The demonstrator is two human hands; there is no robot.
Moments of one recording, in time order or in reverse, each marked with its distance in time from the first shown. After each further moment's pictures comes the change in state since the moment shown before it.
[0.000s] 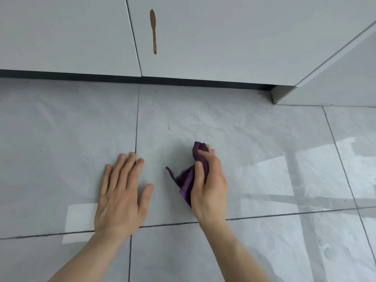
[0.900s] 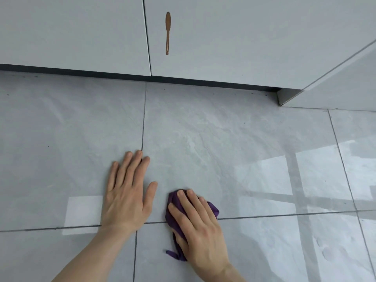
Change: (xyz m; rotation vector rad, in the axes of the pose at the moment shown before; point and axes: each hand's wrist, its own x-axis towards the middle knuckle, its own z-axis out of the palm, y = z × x) left_hand 0.002 -0.002 -0.002 -0.016 -0.050 0.007; right_hand -0.085 0.058 -0.011 -0.617 -0.350 -0.624
